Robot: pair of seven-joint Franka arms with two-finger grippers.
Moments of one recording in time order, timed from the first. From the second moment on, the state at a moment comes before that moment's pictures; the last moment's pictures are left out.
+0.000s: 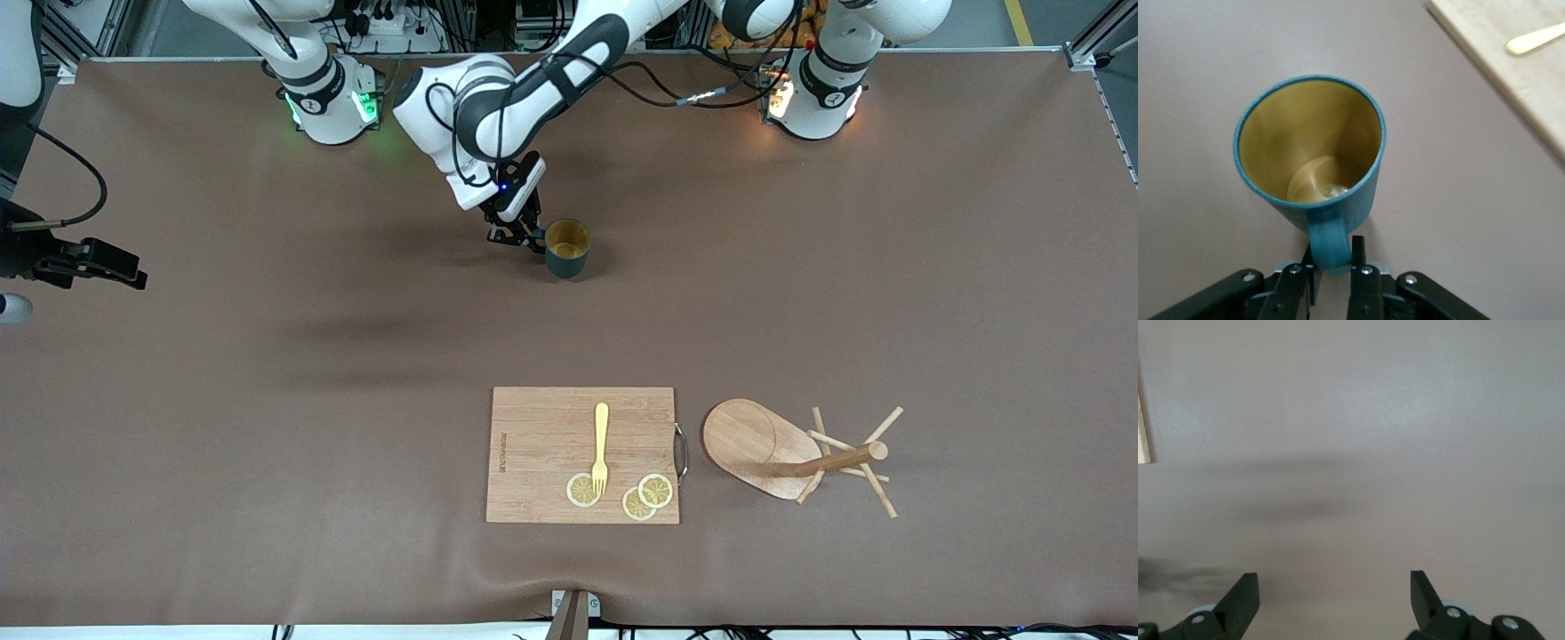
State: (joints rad) left arm -1.17 0.95 0.01 -1.00 0.36 1.63 -2.35; right arm -0.04 0.11 -0.04 -1.54 0.01 1.59 -0.05
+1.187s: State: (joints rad) left arm -0.51 0.58 0.01 -1.00 -0.35 1.67 -1.59; right arm -0.03 0.11 -0.04 -1.54 0.04 1.58 -0.05
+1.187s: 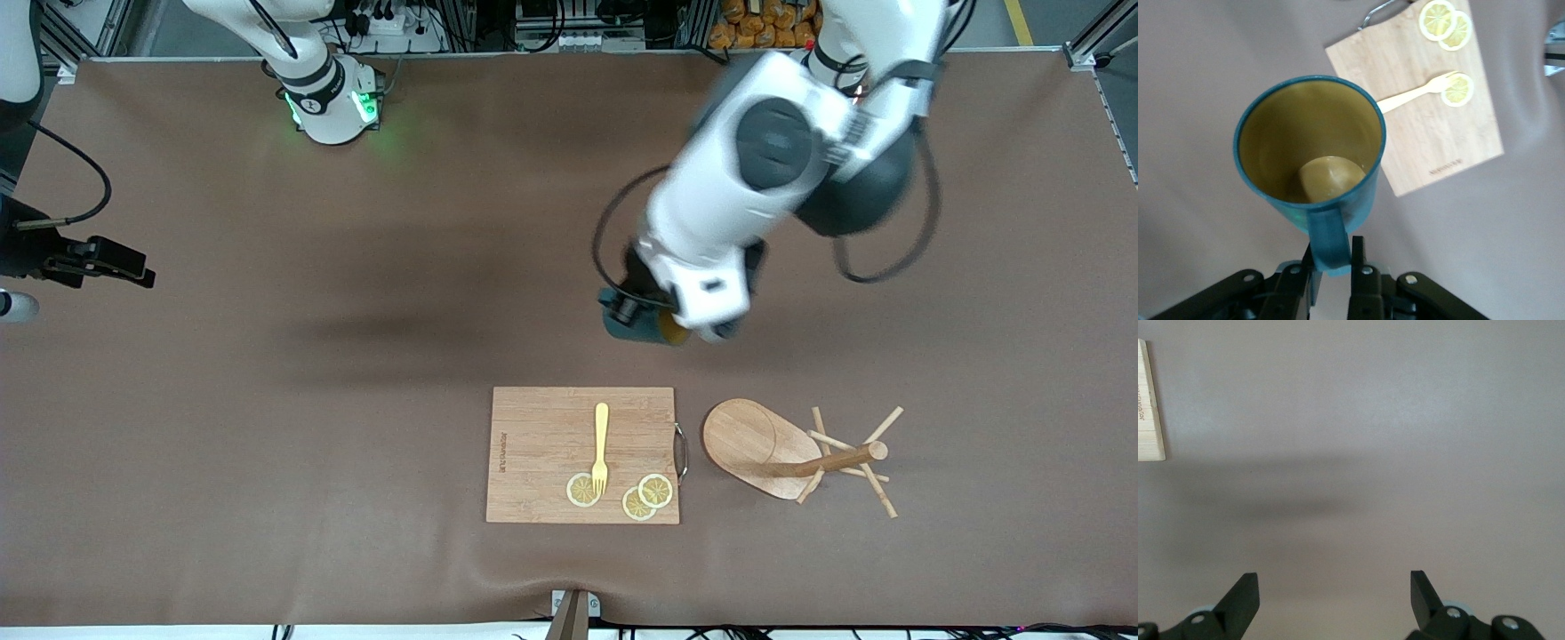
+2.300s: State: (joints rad) left arm -0.05 0.69 0.01 -1.06 -1.14 1.57 -0.97; right arm -0.03 0.11 -0.04 -1.54 0.04 1.58 -0.05
